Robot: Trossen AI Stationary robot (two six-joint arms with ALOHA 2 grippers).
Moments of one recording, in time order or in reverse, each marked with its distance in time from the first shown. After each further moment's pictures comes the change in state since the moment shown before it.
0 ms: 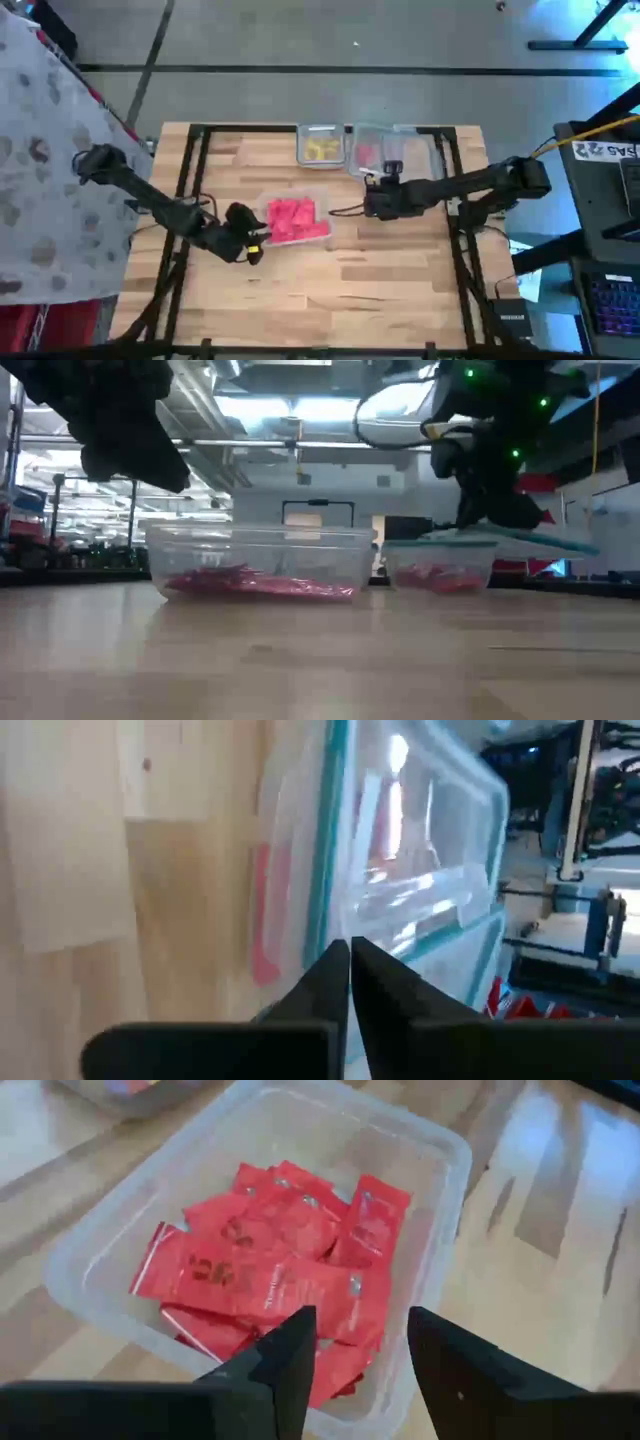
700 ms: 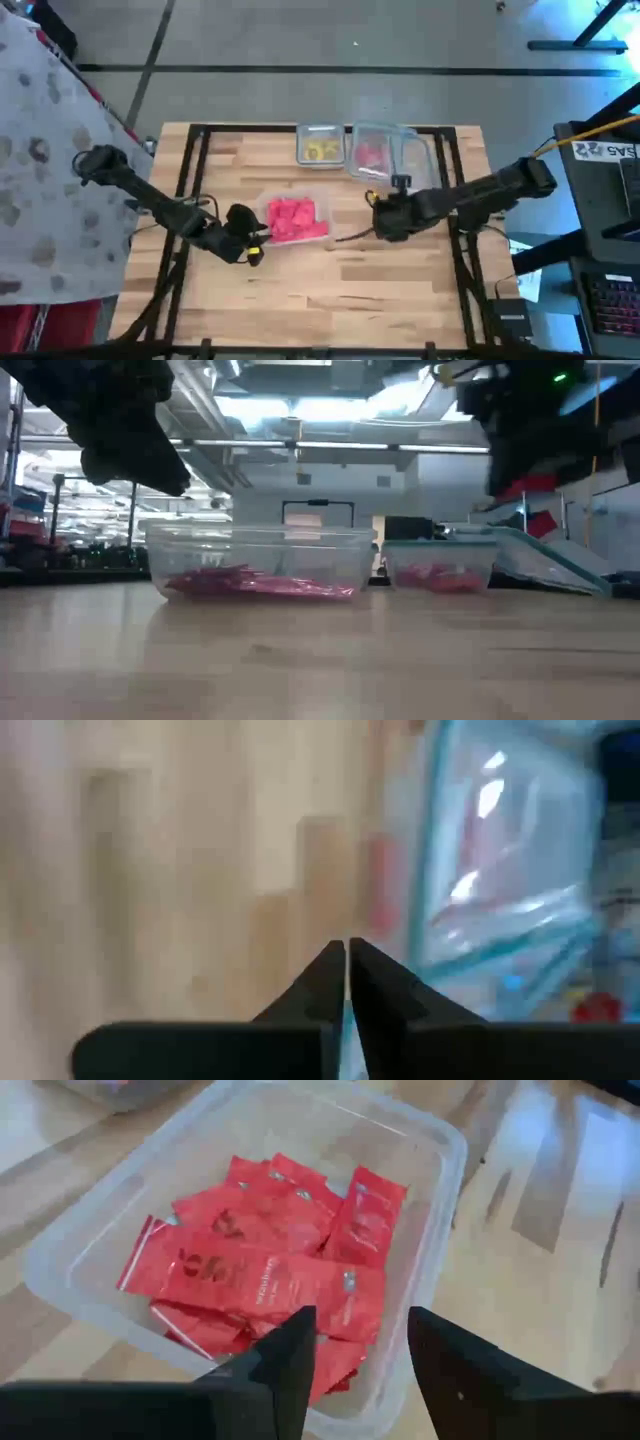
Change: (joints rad) left arm -0.001 0.005 0.000 0.013 0.011 0.001; right arm 0.240 -0.052 0.178 -0.451 -0.308 0.424
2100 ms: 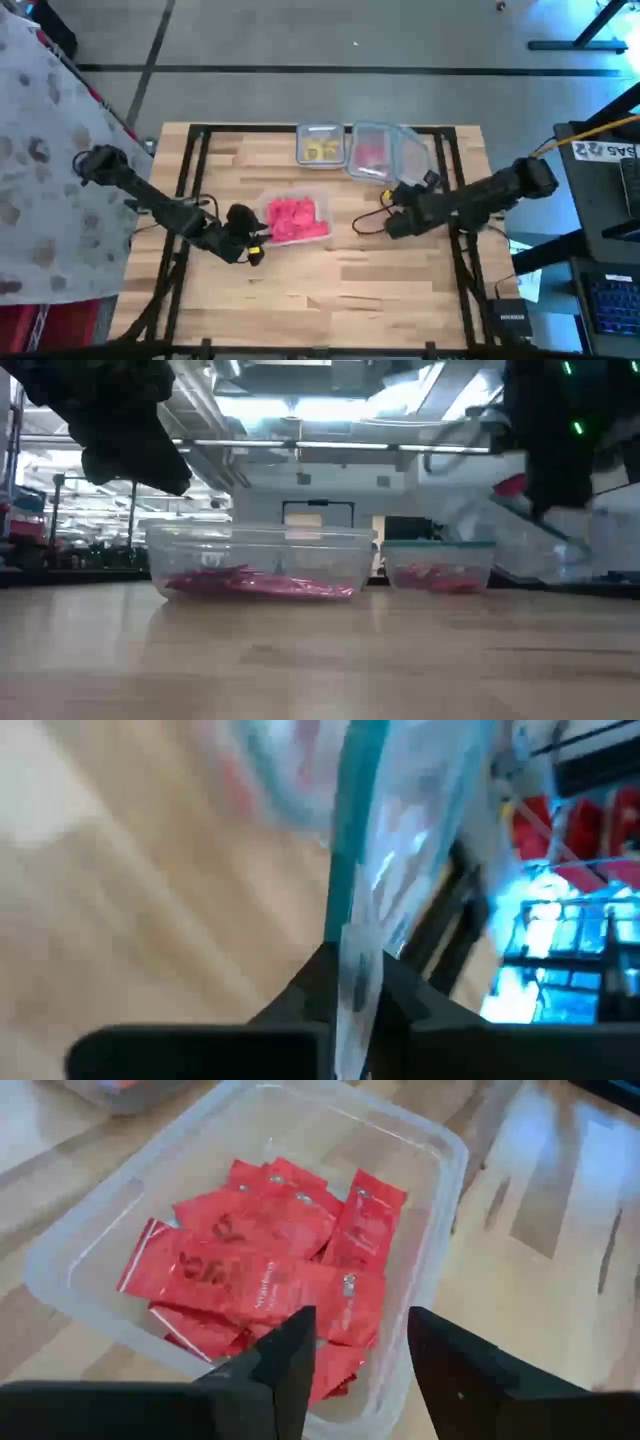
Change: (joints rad) left arm 0.001 0.000 0.000 0.008 -0.008 -0.006; right arm -0.051 -0.004 -0.088 -0.194 0.315 0.586
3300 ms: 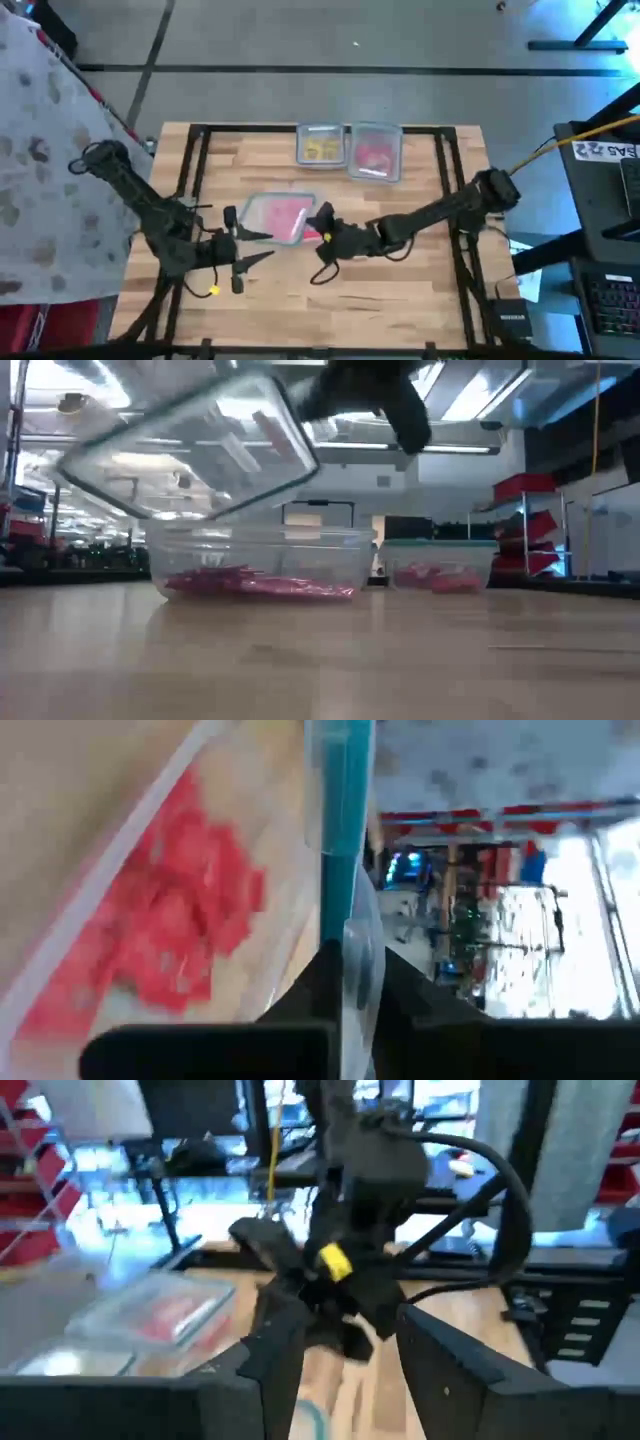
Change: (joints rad) left arm -0.231 -0.007 0.325 0.285 -0.316 0.766; right arm 0.074 0.346 0.252 1.296 -0.117 -1.966
